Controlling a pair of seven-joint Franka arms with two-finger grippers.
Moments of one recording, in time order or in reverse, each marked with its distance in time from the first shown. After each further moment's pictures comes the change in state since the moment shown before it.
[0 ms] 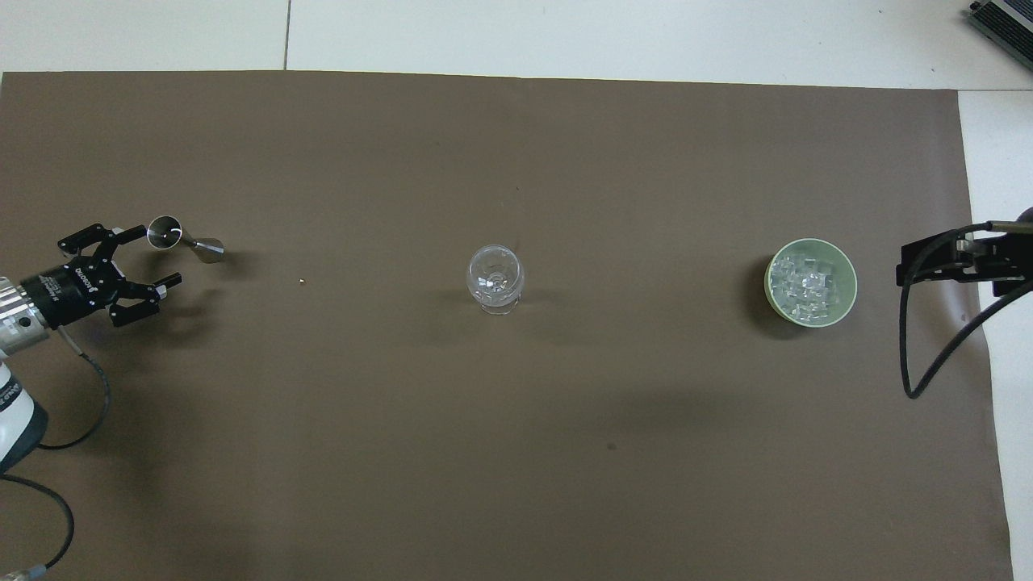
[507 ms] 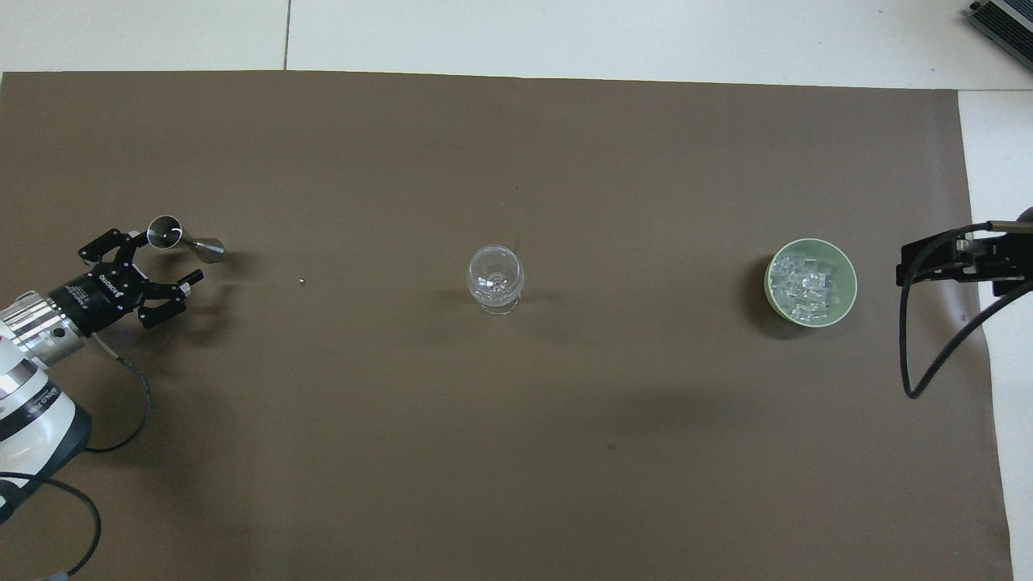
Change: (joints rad) left arm -0.046 -0.027 -0.013 -0.089 -0.214 0.054 0.108; right arm 0.000 0.000 0.000 0.000 0.000 0.000 0.000
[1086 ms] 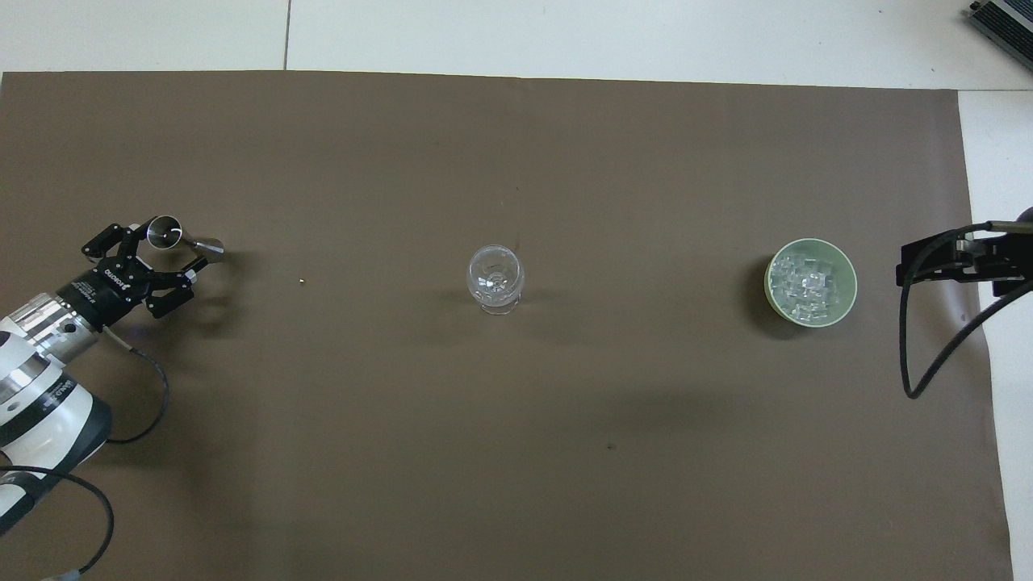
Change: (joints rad) left arm -0.028 -0.003 0.000 -0.005 -0.139 0.023 0.006; right arm 0.000 0.000 0.000 0.000 0.000 0.000 0.000
